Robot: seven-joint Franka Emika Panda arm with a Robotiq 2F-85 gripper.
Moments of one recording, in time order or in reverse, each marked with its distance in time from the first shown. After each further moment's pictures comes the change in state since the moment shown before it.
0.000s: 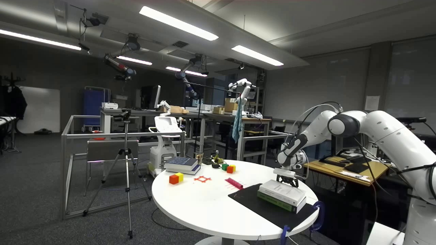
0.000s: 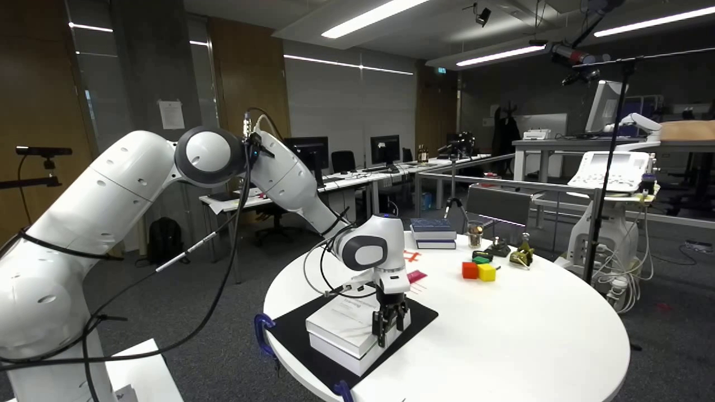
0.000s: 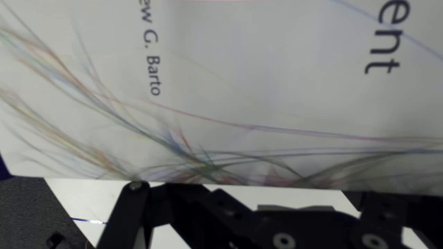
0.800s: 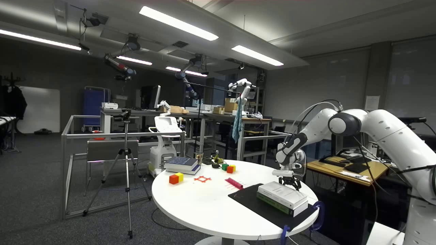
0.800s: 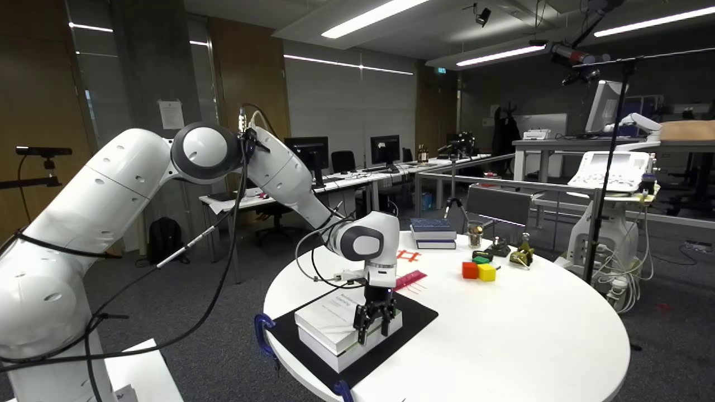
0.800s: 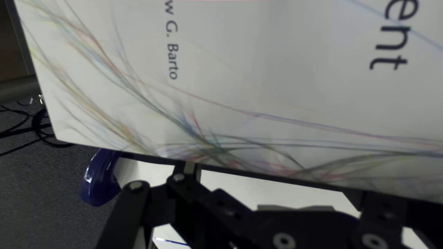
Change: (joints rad) arm 0.045 -0.024 -0.017 0.000 -0.064 -0.209 0.191
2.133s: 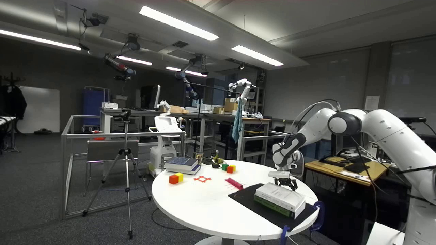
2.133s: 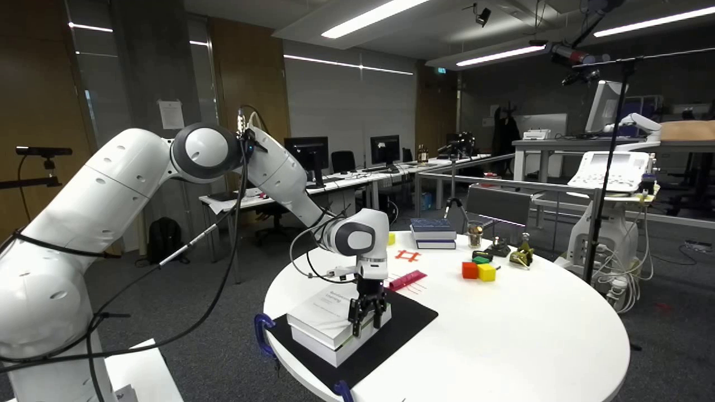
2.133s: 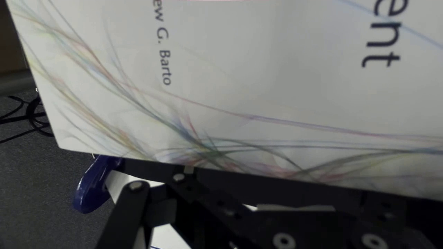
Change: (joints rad) arm 0.045 -0.003 0.024 0.000 -0.053 0.000 0.014
